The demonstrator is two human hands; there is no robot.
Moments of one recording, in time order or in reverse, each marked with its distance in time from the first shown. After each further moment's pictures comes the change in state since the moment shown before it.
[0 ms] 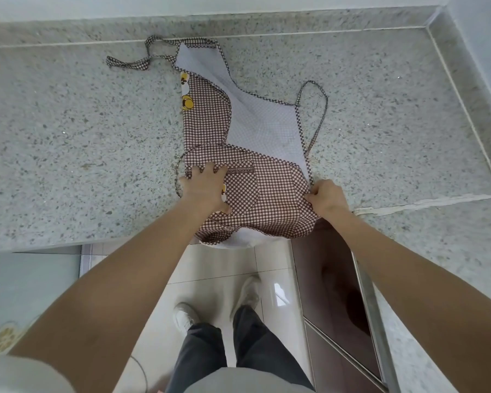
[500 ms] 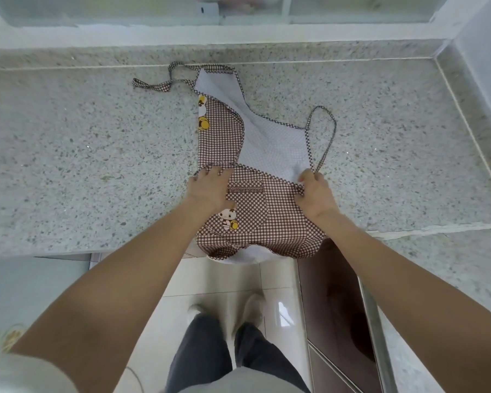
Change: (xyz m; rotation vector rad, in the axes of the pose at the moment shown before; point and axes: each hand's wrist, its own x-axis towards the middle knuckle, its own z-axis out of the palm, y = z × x) left_hand 0.001 -0.011 -0.032 -0.051 0.067 0.026; right_hand 0.000 -0.051 -0.012 -0.088 0.064 -0.336
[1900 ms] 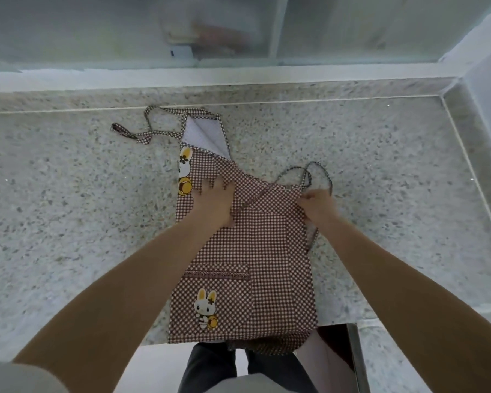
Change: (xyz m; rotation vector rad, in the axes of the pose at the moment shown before) left_hand 0.162 0.029 -0.063 0.040 -0.176 -0.016; right_hand 0.170 0.004 -0.053 0.405 -0.099 0.467
